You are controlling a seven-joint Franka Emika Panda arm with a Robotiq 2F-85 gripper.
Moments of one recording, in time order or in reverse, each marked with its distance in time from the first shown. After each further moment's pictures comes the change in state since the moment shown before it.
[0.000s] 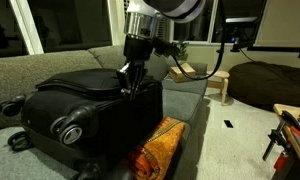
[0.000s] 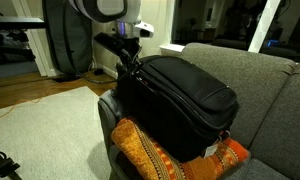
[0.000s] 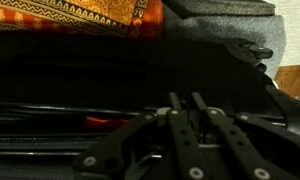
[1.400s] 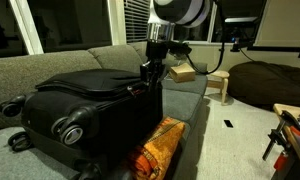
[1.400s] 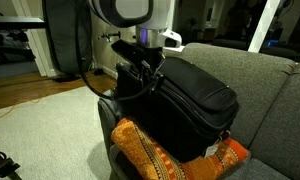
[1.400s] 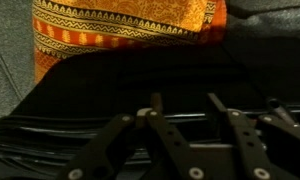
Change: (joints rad) arm -0.147 0.010 -0.048 -0.007 -0.003 -0.053 -0.052
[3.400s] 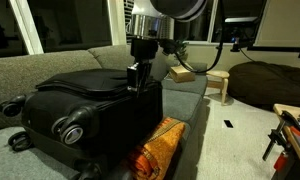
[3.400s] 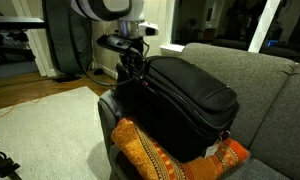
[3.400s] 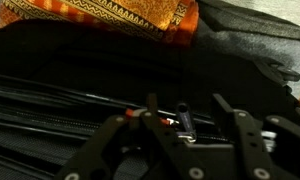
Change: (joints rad) arm 0.099 -0.024 0.048 -0.010 -0.162 0.034 0.014
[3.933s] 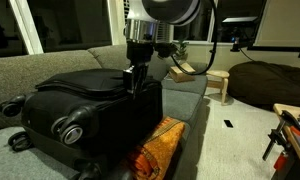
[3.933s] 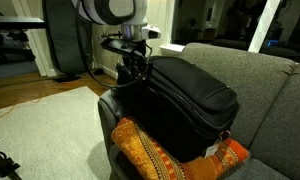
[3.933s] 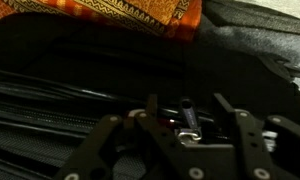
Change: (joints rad) arm -0.001 0.051 0.003 0.052 -0.004 -0.001 -0.001
